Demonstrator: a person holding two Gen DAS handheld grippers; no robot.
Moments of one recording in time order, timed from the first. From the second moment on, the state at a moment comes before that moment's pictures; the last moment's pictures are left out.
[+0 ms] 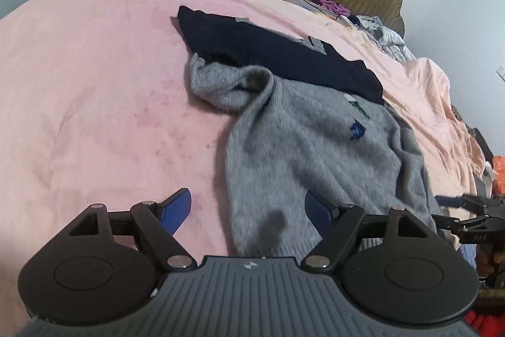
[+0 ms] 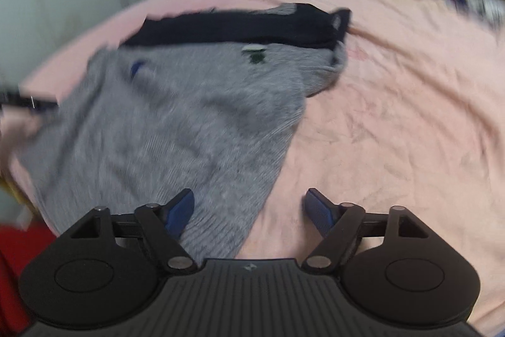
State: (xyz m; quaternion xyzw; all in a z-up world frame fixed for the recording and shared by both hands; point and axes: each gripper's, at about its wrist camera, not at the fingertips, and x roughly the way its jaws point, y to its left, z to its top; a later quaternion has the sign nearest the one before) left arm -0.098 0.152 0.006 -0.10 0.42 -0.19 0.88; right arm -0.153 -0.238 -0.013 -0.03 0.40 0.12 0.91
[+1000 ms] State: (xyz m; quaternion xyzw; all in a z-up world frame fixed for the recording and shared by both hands) left arm -0.139 0.158 -0.014 -0.15 0.42 -0.30 0.84; right arm -0.183 -0.300 -0.028 0.18 0.40 0.21 0.87
